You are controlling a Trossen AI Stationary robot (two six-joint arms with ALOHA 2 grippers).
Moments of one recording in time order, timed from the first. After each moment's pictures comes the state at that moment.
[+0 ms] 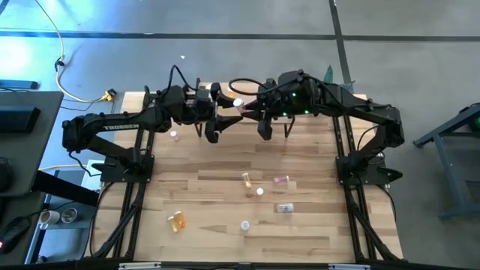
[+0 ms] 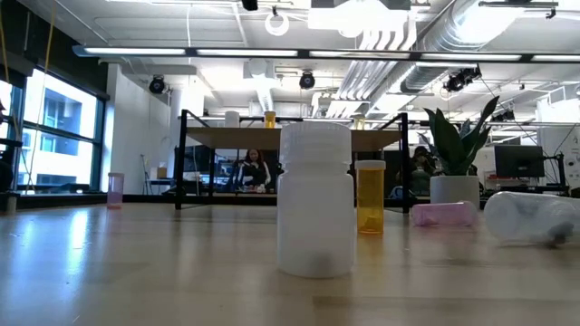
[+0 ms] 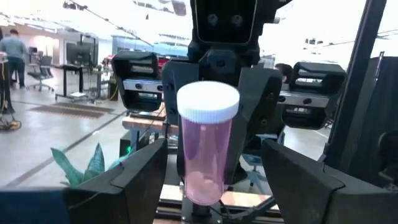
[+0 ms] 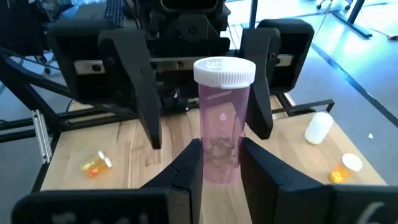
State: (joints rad) left arm 0.36 1.30 1.06 0.42 0.24 -0.15; right arm -0.12 1.59 1.90 -0.74 0.00 0.07
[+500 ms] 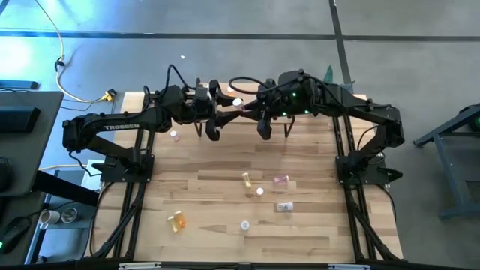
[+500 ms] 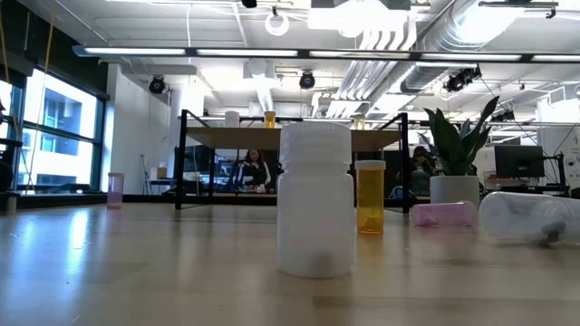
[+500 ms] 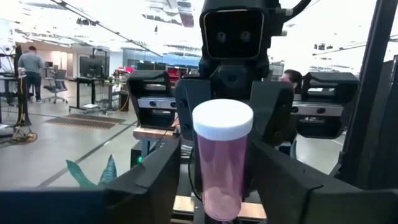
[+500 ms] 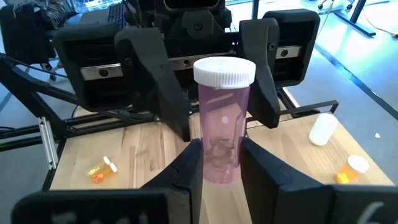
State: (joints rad) left arm 0.36 1.30 1.06 0.45 0.20 -0.13; right arm -0.12 1.59 1.90 -0.73 -0.01 0.10
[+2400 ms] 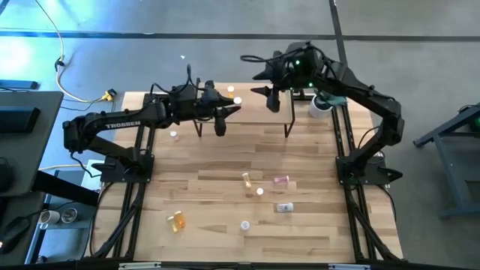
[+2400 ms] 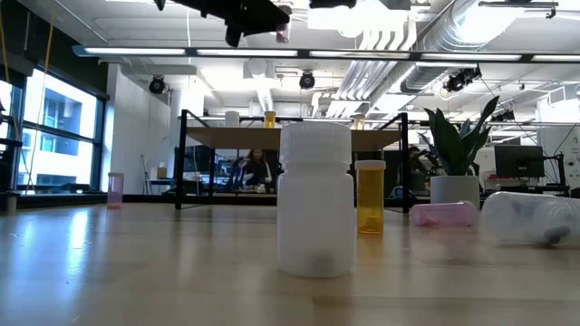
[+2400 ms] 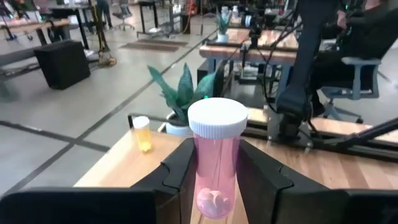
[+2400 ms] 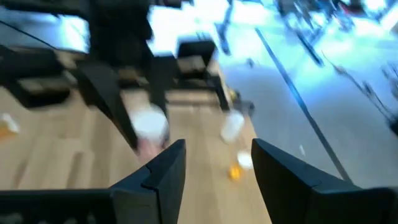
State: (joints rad) left arm 0.42 1.31 1.06 0.08 0.01 0.02; right arm -0.42 1.59 1.90 -0.75 -0.20 -0.32
